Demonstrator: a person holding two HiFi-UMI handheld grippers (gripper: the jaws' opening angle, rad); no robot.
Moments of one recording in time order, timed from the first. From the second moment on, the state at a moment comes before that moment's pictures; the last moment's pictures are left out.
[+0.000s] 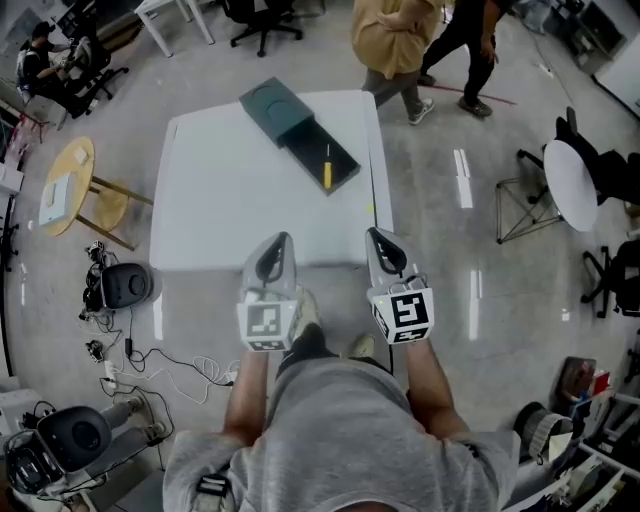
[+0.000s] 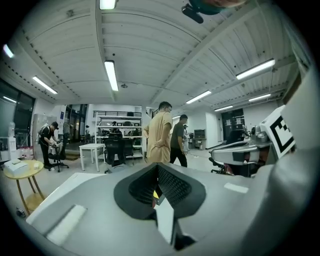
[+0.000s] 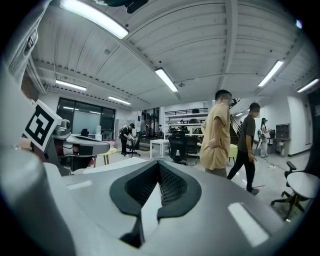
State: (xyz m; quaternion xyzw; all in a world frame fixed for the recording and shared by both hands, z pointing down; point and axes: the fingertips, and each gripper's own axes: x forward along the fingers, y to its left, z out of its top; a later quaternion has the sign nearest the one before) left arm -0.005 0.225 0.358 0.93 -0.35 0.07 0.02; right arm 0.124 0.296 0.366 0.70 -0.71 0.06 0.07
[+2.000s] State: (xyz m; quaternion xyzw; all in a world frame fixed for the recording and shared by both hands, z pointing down) left arm 0.102 -0.009 0.503 0.94 -0.24 0.18 0.13; right arm 0.191 0.045 0.552 0.67 -0.64 0.31 0.22
